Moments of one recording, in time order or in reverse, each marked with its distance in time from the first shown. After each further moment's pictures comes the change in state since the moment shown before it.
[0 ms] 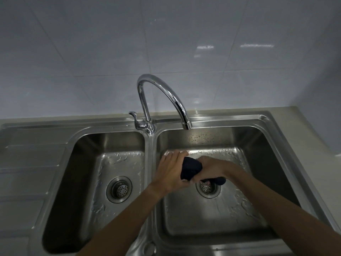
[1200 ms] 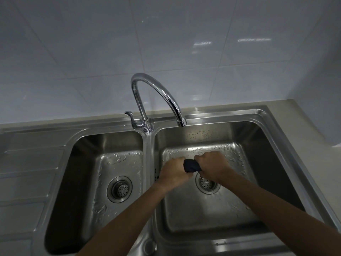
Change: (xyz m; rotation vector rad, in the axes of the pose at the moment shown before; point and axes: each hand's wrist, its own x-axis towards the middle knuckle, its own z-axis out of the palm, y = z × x) left_hand 0.012 0.028 -0.005 -0.433 -0.170 -0.293; right_hand 0.000 0.018 0.017 -1.076 0.554 -0.064
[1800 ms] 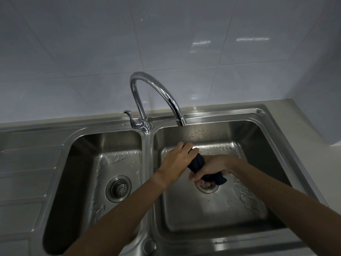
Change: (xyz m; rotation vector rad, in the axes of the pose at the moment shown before) left_hand 0.015 0.002 -0.014 0.610 0.321 0.594; right_hand 0.003 0.016 -0.023 1.277 -0.847 0.100
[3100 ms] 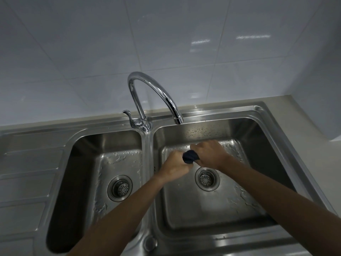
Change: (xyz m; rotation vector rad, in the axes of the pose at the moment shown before) left_hand -0.004 0.009 0.003 -0.973 -0.249 -0.676; right_hand 0.021 0.010 -0.005 -1.244 1.090 -0.502
